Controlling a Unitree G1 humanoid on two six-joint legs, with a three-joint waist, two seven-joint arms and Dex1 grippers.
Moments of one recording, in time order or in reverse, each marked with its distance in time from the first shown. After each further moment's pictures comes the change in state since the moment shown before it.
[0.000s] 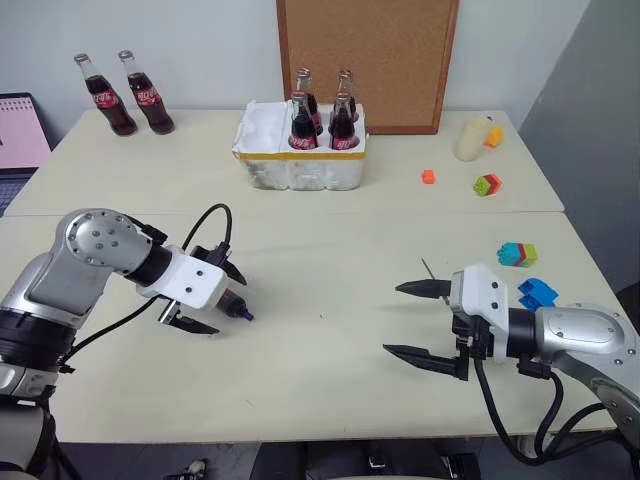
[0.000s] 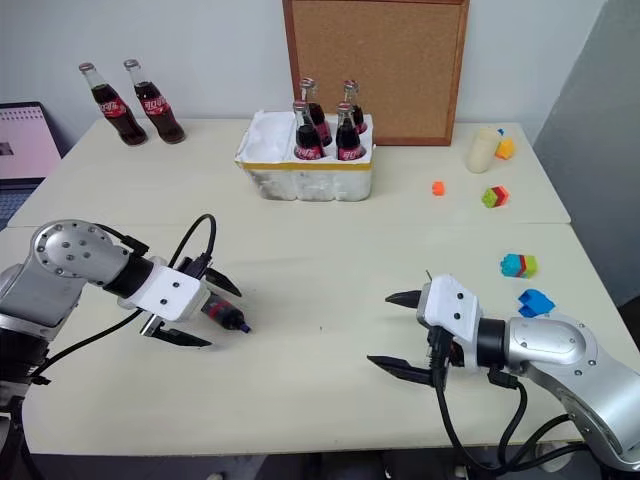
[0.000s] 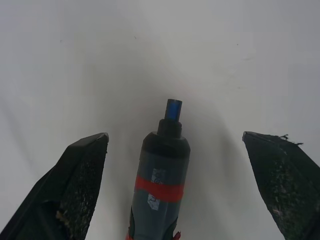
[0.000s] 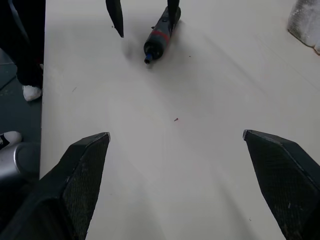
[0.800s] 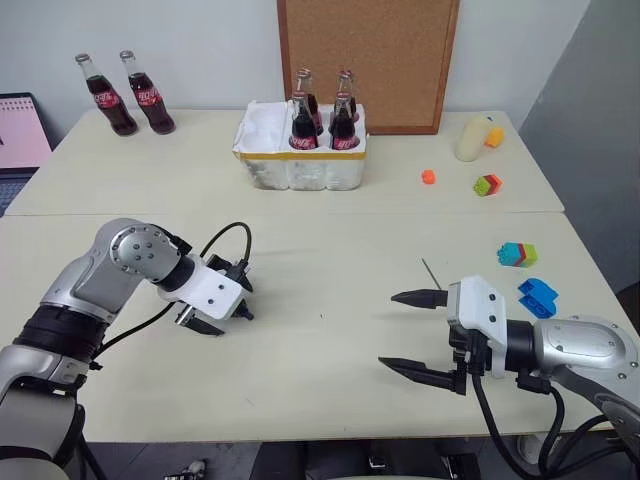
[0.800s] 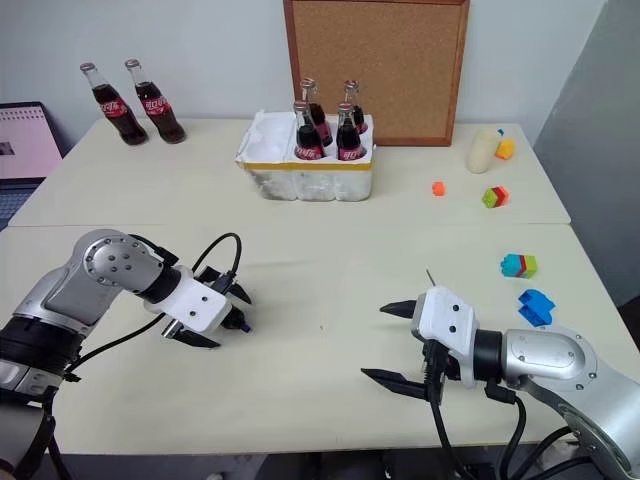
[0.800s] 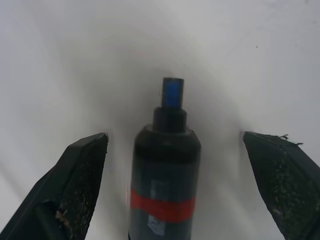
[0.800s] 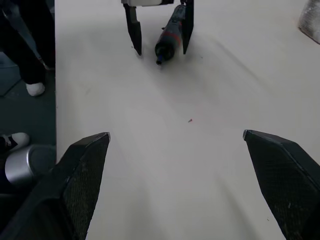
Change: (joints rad) left arm -0.042 -0.100 -0.081 0.147 0.187 -0.130 0.071; right arm 0.037 -0.015 -0.001 -0.067 0.065 0.017 -0.044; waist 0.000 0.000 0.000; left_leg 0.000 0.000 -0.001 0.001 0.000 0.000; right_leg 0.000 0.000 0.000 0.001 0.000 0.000
